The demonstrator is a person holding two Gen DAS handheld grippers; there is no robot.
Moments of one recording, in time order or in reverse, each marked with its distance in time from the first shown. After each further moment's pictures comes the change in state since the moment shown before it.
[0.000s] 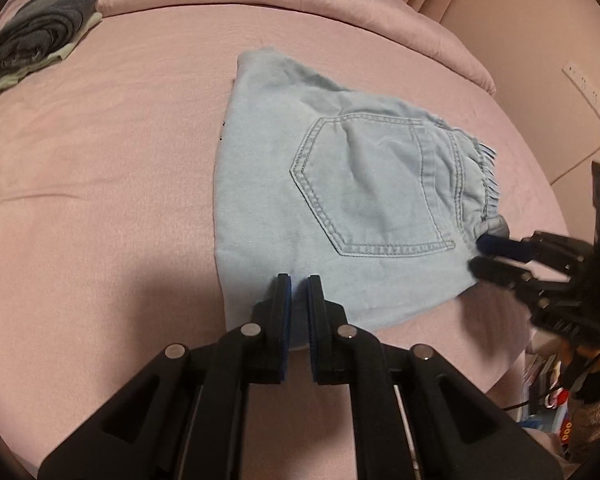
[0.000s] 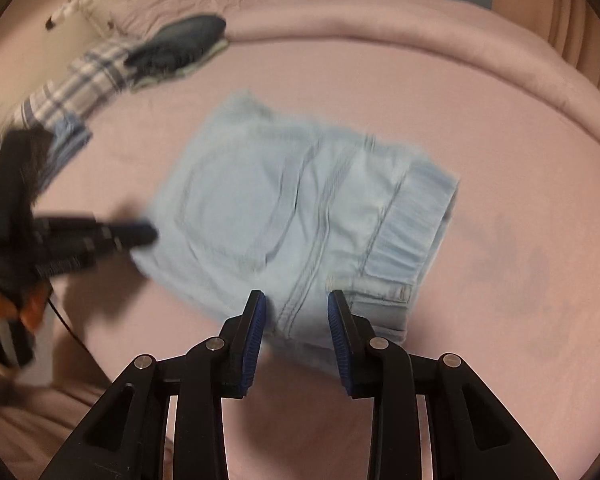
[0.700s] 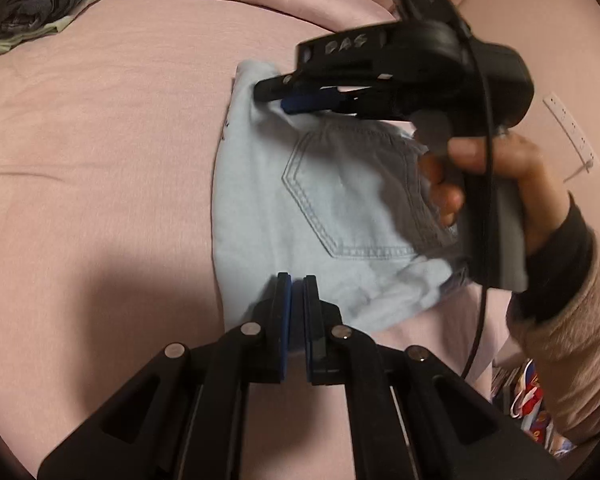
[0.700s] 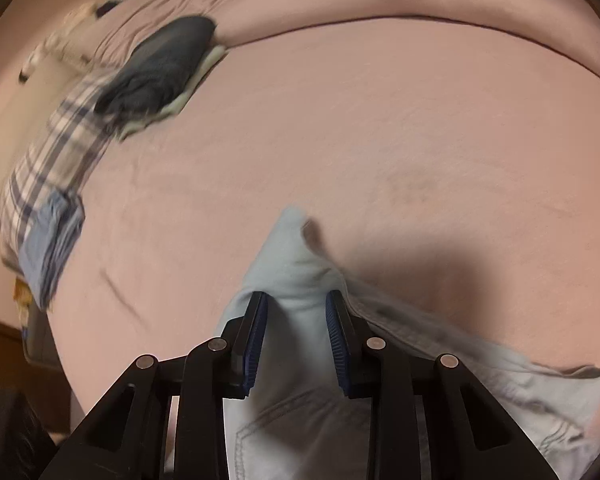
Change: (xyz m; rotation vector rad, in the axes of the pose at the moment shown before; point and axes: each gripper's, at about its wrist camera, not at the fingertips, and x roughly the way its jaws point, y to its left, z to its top) left arm -0.013 0.027 -0.021 -0.081 -0.030 -0.162; right arm 0.106 0.017 0.165 0.170 0.066 0.224
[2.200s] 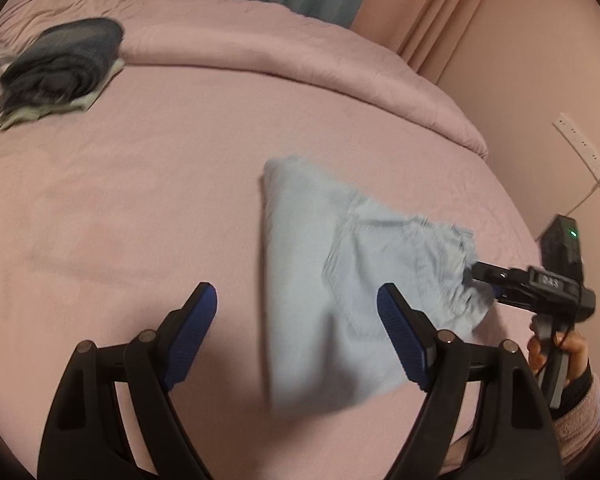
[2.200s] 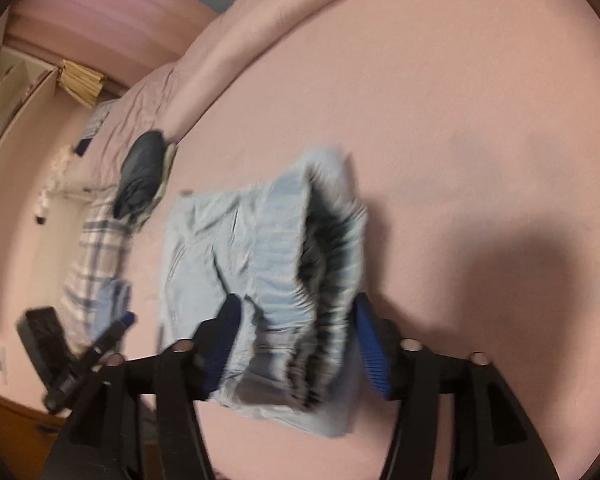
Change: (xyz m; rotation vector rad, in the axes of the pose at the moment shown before) left arm -0.027 -0.026 0.063 0.038 -0.175 0.099; right arm -0.146 -0.128 -0.153 0.389 -0.237 0.040
